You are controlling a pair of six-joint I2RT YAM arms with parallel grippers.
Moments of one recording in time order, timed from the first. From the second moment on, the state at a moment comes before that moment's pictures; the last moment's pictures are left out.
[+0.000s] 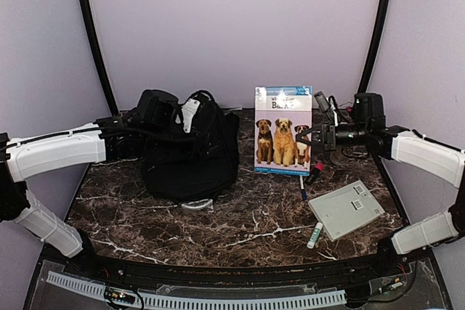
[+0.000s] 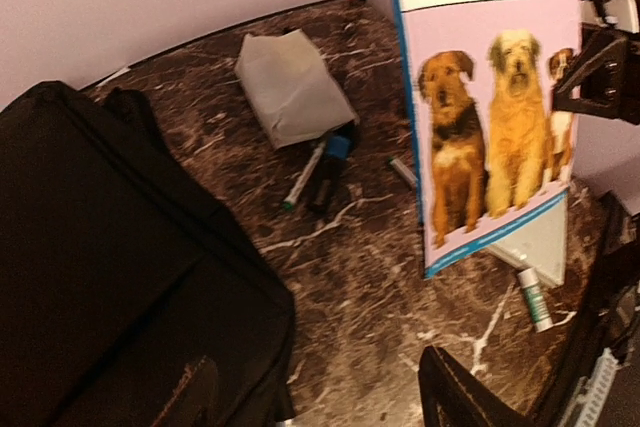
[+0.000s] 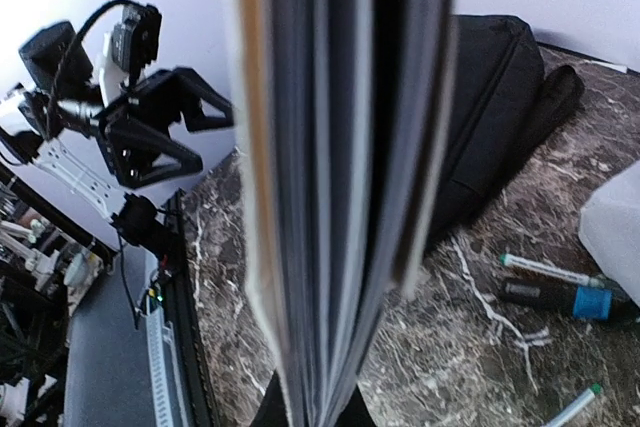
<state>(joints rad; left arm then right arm) -0.84 1.40 1.12 -0.24 0.02 -0.25 0.33 1.29 0.88 -0.06 -0.96 0.20</state>
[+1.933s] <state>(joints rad) -0.79 1.67 1.49 -0.80 -0.13 0.12 0.25 1.31 1.08 -0.40 -0.91 0.04</state>
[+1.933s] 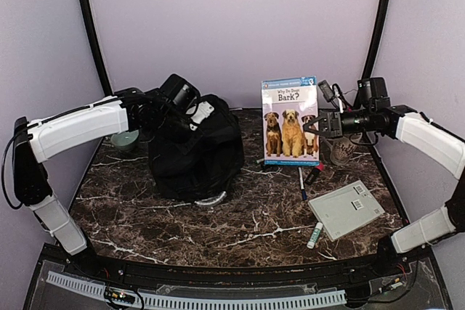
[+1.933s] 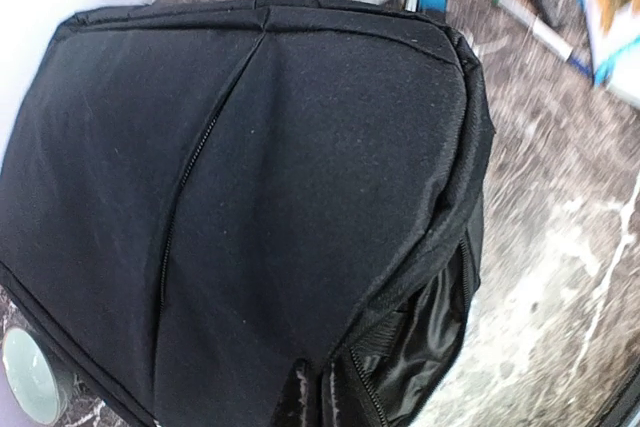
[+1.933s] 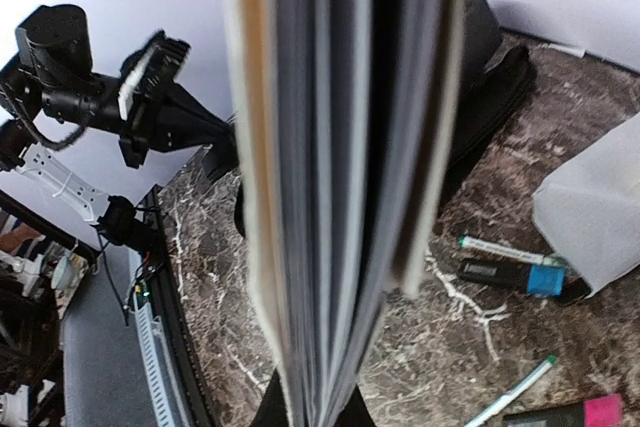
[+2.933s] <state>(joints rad) -0.79 1.66 1.44 -0.55 -0.09 -0.12 0.44 1.52 1.00 -0.51 -1.08 0.08</state>
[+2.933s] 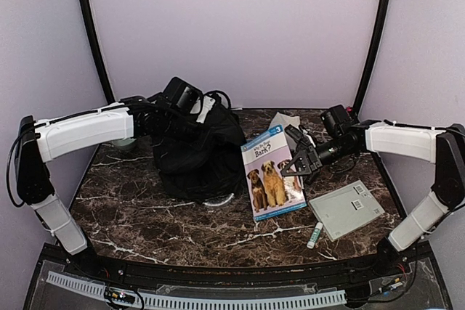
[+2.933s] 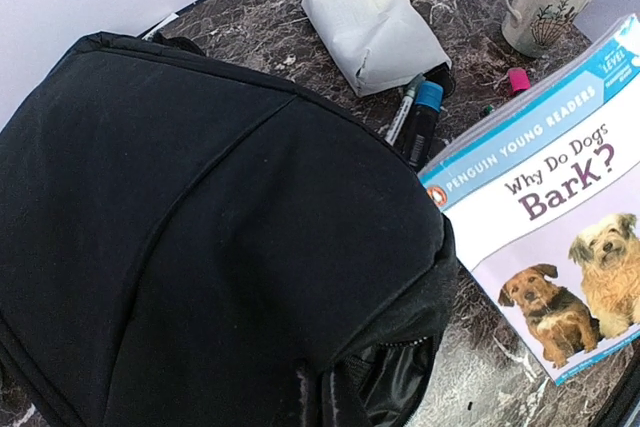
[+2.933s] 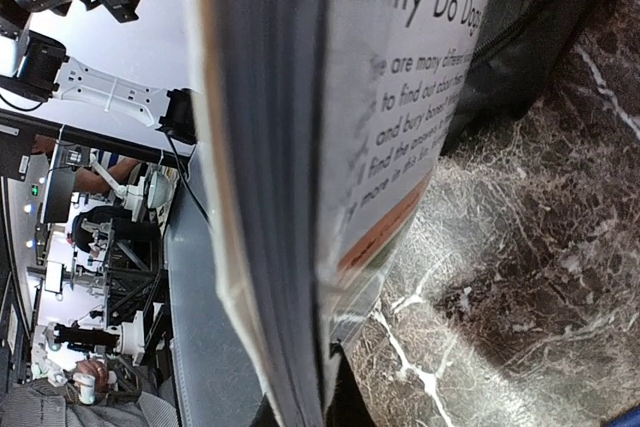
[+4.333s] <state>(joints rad) -0.79 1.57 1.35 -0.39 0.06 -0.18 0.69 2.02 1.42 -0.36 -1.03 0.46</state>
